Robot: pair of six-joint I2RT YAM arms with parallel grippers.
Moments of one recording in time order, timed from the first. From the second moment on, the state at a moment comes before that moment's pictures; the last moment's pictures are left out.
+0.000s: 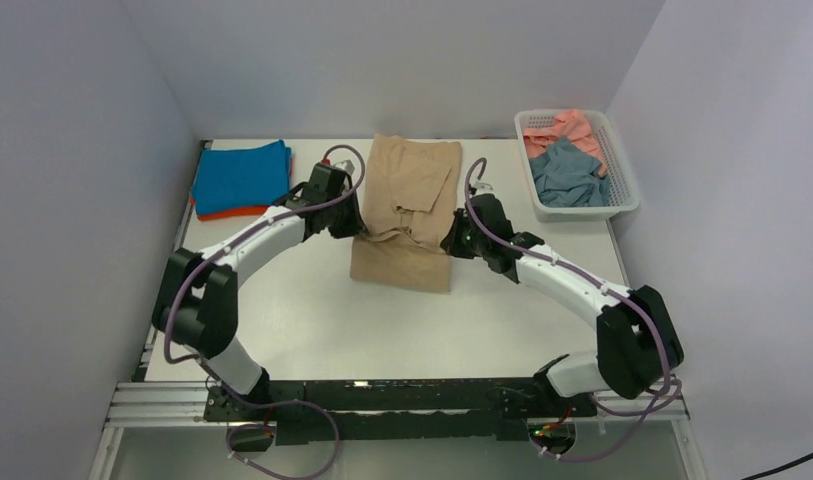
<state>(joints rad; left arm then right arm) -0.45 1.59 1.14 -0.38 0.14 -0.58 0.55 1.36 0.85 -0.18 0.02 0.60</state>
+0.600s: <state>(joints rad) -0.37 1.95 1.50 -0.41 0.17 -0.49 0.39 1.69 1.05 -0.08 -0.04 0.54</state>
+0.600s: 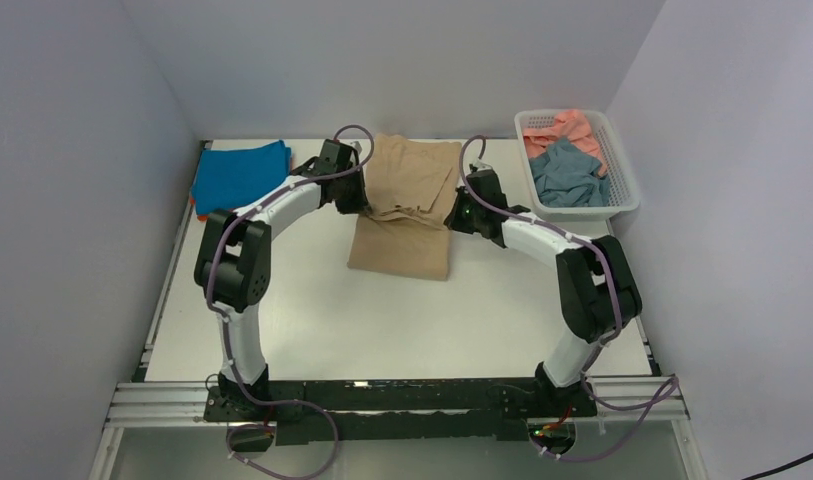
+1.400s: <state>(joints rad) -0.32 1.94 1.46 -0.39 0.24 -0.47 0.33 1.82 1.15 -0.03 -0.13 0.48</state>
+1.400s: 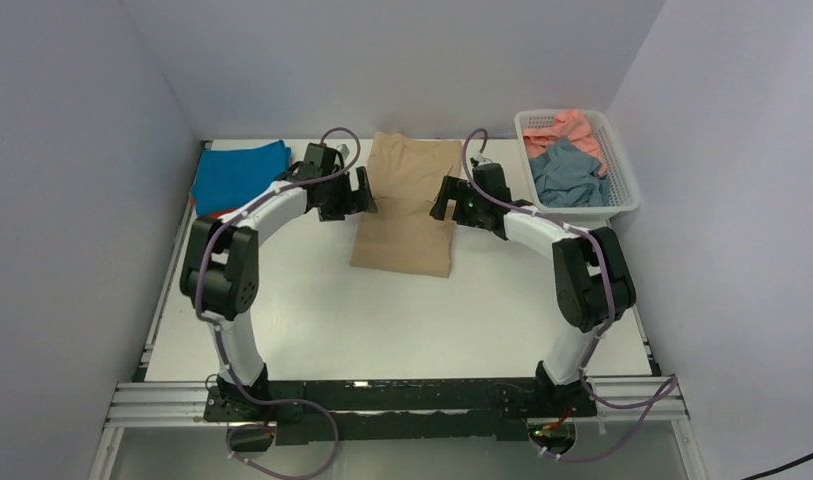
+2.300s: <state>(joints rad) -0.32 1.69 1.00 -0.32 0.23 -0.54 0.37 2.08 1.41 0.02 -0.37 0.32</state>
